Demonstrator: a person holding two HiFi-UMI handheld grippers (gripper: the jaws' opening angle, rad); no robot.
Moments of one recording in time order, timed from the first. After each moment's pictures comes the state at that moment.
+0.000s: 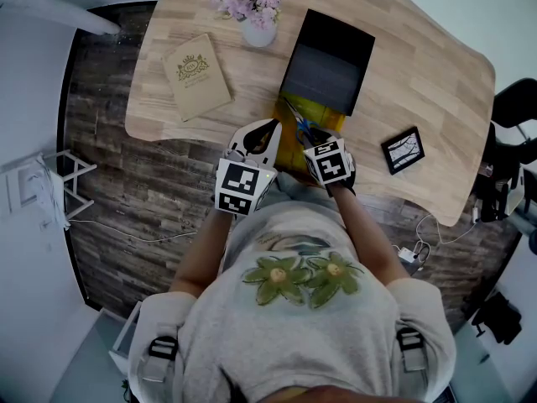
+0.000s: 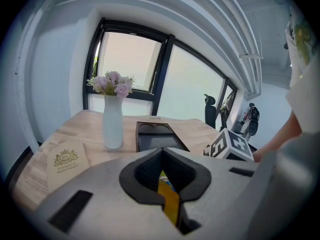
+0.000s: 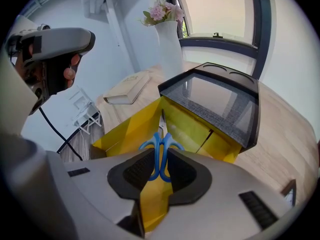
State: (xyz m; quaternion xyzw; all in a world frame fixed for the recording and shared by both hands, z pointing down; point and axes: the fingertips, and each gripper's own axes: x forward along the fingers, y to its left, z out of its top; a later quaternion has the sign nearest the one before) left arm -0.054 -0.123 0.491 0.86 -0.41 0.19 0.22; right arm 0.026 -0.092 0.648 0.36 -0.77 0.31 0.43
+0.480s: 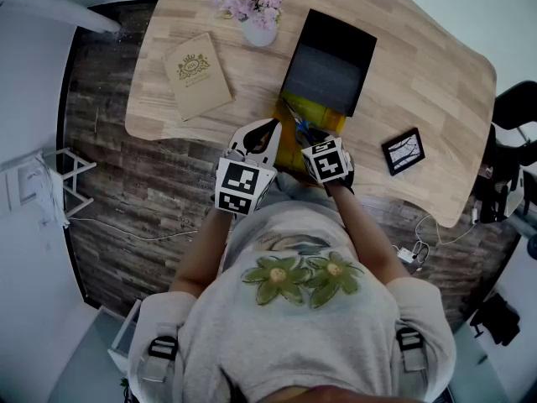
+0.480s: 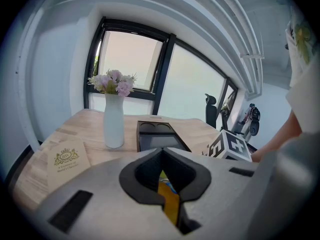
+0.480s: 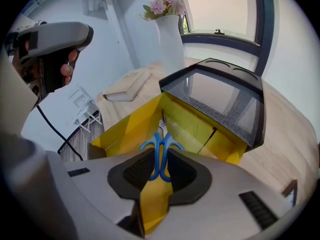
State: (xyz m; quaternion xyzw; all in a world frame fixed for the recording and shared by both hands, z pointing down) left arm -0.057 -0.123 0.496 0.86 -0.41 0.20 0.23; right arm 0.022 -0.091 0.657 0.36 -0.76 0.31 0.44
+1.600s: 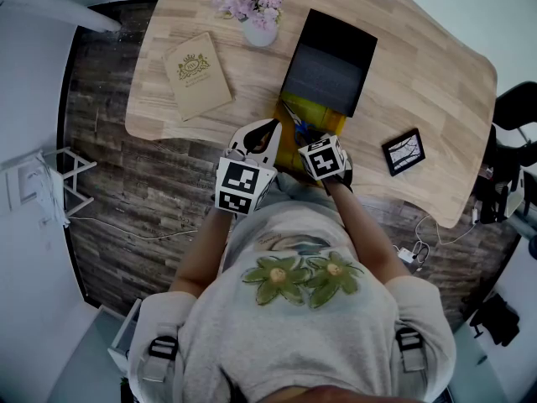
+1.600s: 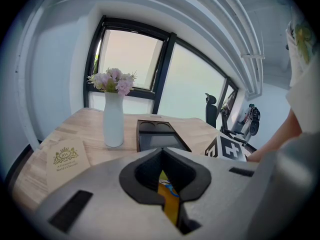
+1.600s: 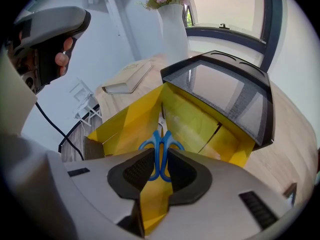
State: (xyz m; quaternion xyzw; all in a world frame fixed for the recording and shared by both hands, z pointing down) left arm -0.056 -0.124 0.498 0.86 -0.41 0.20 0.23; right arm 0.020 -0.086 0.671 0.34 -0.75 0.32 0.47
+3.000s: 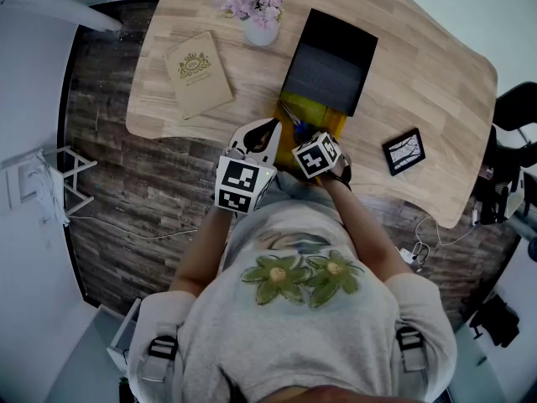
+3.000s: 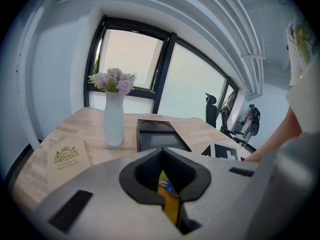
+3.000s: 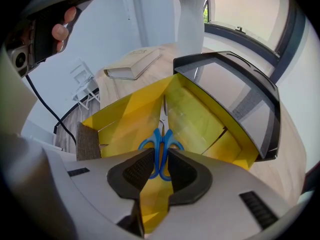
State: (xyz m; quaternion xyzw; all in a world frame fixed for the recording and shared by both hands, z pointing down) left arm -0.057 -0.122 0.498 0.86 -0.41 0.20 0.23; right arm 0.017 -0.081 0.684 0.30 -0.74 0.27 0.54
